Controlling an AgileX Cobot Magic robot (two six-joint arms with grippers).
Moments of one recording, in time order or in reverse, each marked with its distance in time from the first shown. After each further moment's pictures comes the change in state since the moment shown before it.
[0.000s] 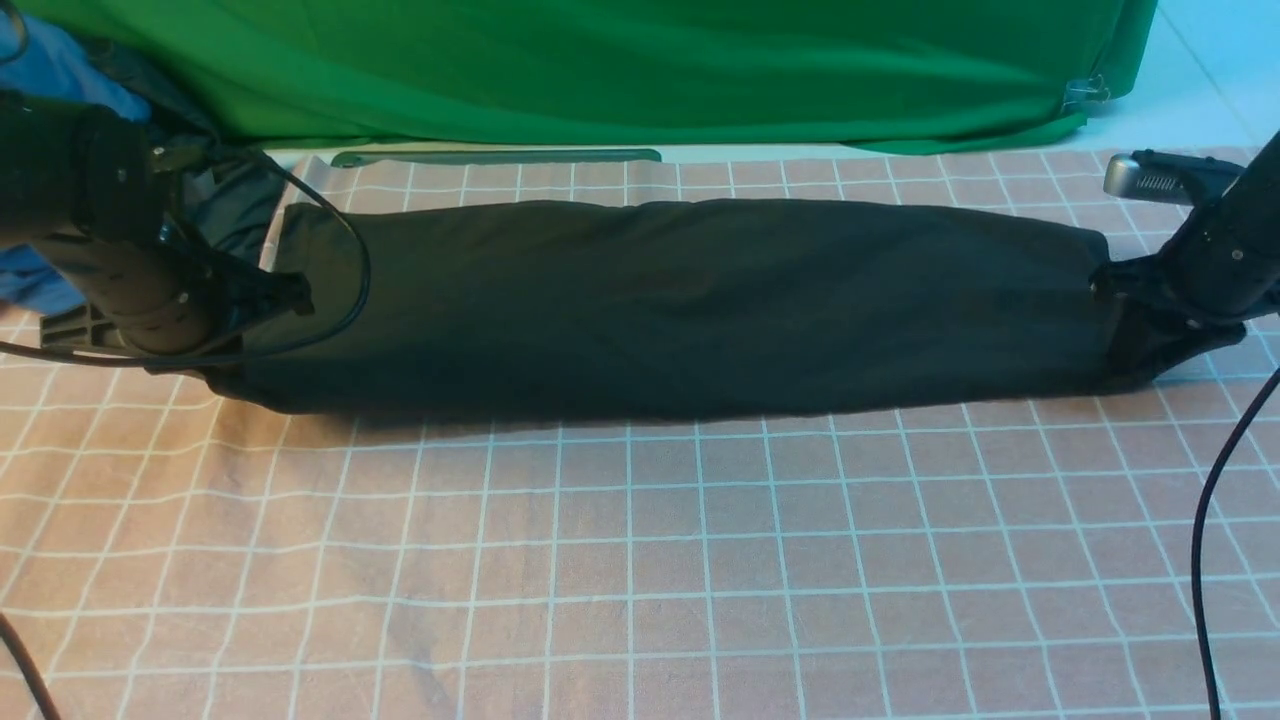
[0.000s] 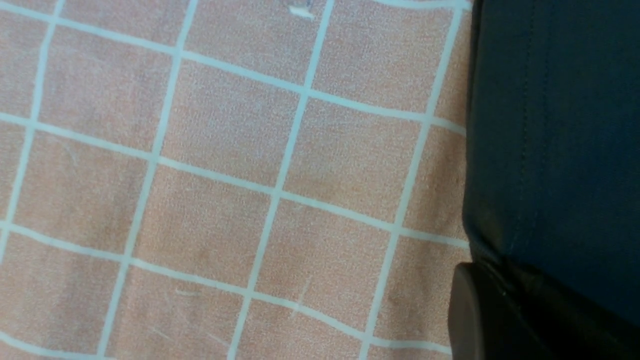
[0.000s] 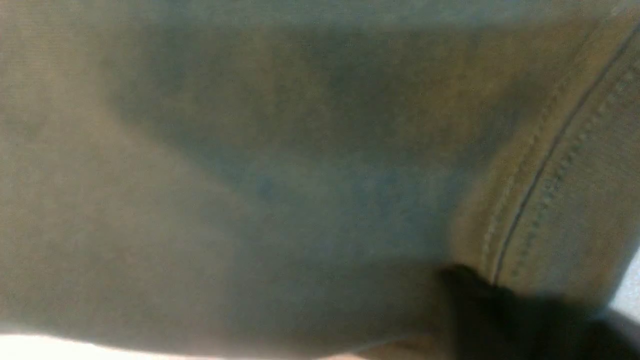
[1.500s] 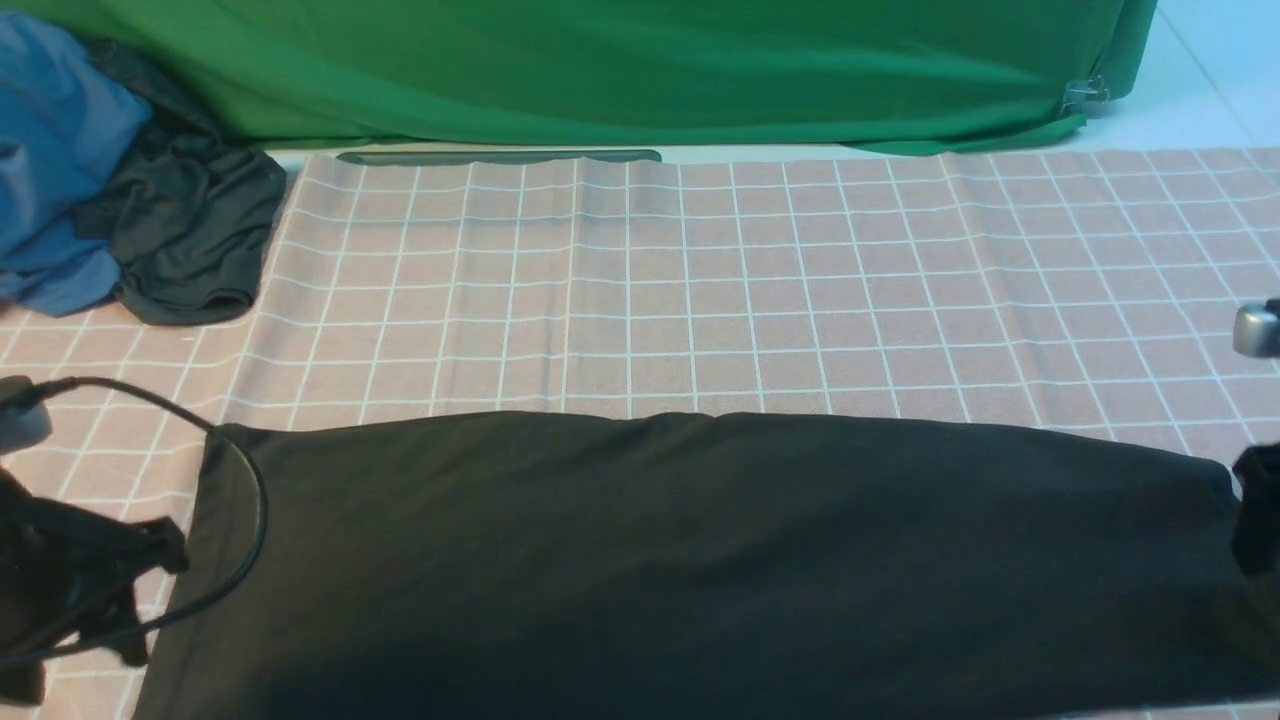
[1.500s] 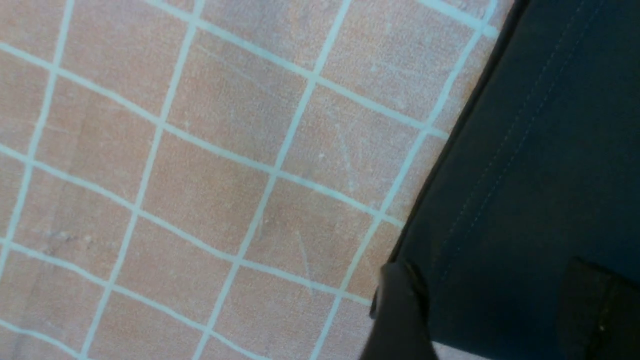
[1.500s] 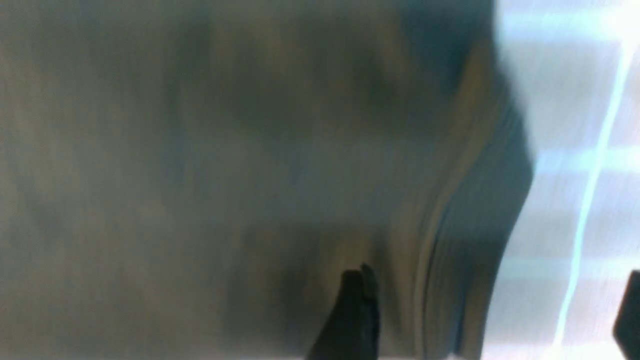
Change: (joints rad) right arm -0.014 -0.555 0.690 -0.189 -0.077 0.101; left arm 0.050 -0.582 0.496 -0.123 0.316 -0.033
